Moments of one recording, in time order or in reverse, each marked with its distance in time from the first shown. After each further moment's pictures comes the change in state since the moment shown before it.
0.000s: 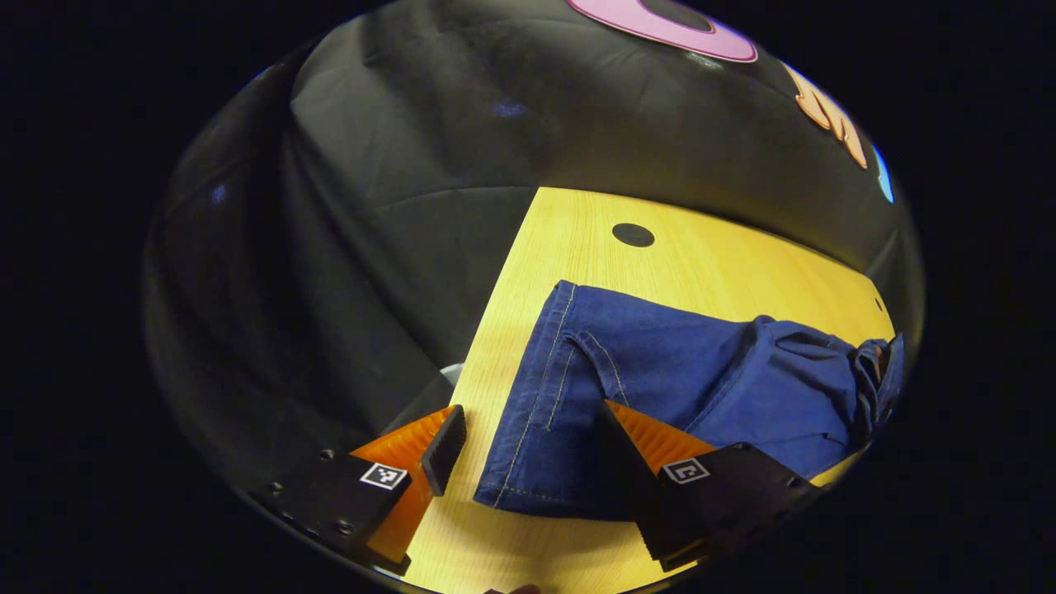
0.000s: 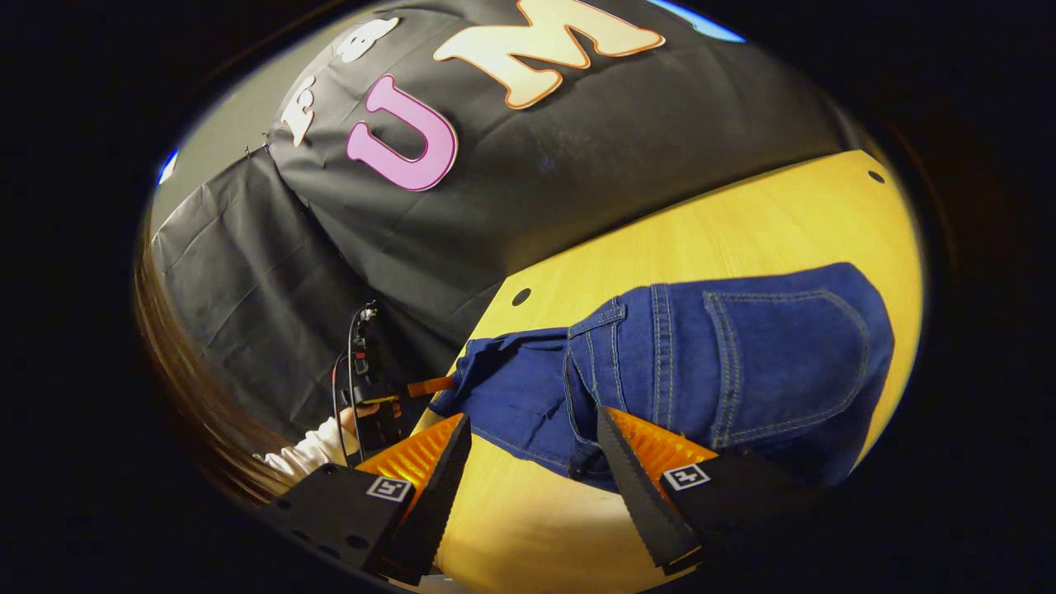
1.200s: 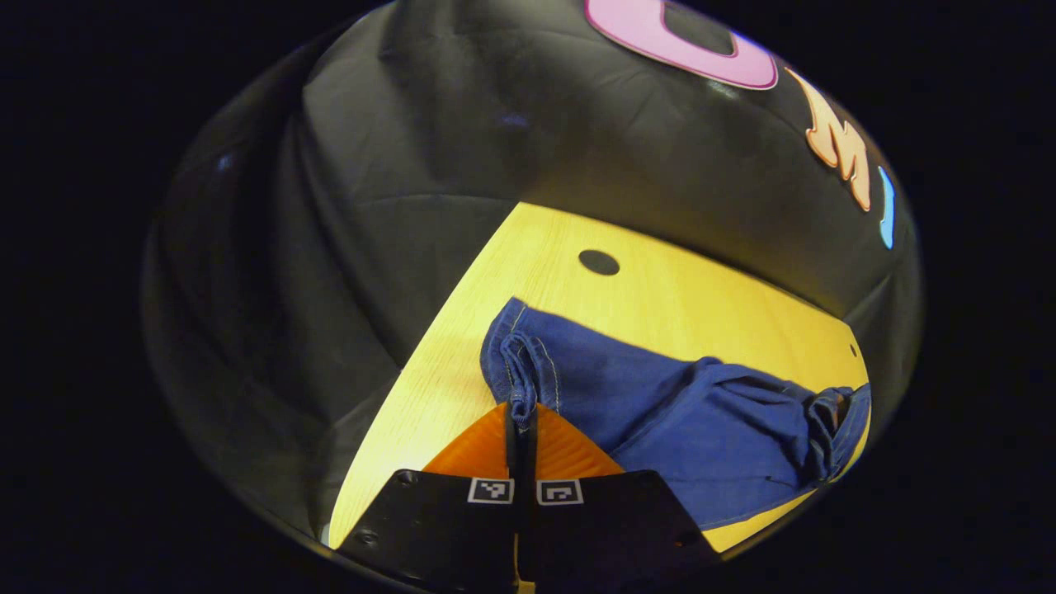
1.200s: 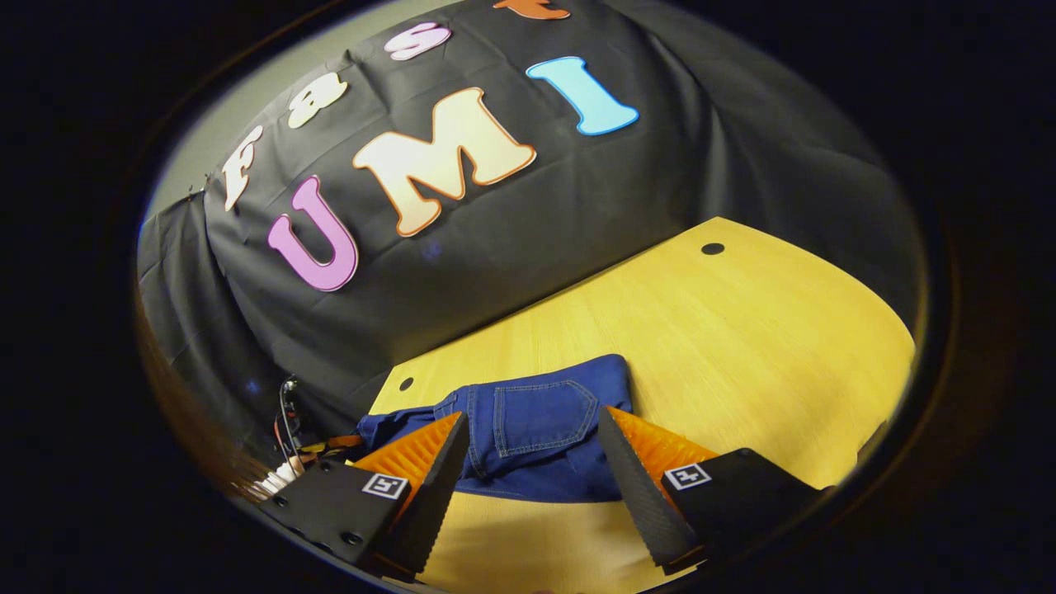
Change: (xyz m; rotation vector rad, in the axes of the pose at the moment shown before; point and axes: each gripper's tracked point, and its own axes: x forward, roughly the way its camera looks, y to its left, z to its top) left arm -0.019 0.016 0.015 -0.108 -0.089 -0.098; right arm -0.189 -0.091 0.065 0.076 -0.341 -0.428
